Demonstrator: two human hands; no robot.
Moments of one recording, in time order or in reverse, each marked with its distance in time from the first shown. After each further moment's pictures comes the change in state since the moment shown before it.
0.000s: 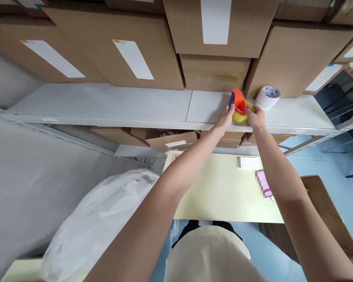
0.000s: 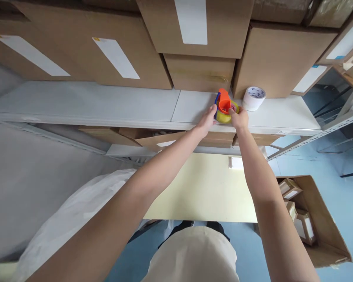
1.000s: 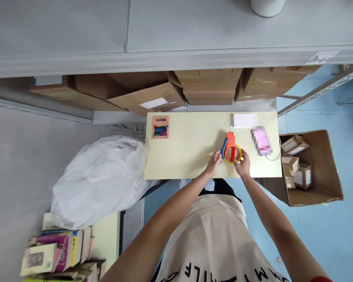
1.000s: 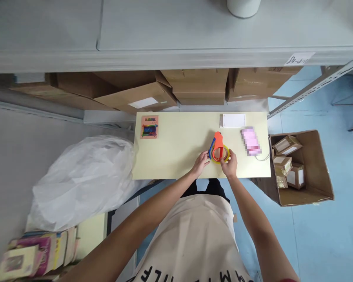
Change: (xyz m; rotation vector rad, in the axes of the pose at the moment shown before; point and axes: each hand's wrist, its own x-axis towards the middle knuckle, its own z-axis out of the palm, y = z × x) left_hand -0.372 -0.095 0.070 -0.304 -0.145 -0.952; right_hand -0.402 0.167 -0.076 -0.186 -0.102 0.570
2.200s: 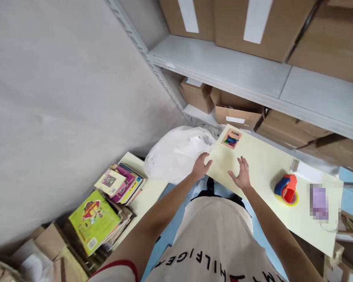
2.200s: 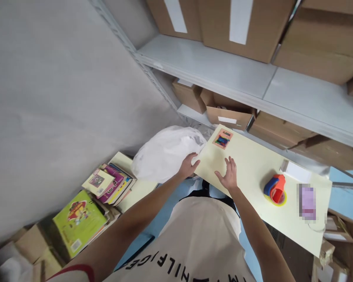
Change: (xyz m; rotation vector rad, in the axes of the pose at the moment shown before) left_hand -0.135 0.014 -0.299 0.592 0.764 0.405; right_hand -0.069 -0.135 0.202 -0.244 -0.437 -0.874
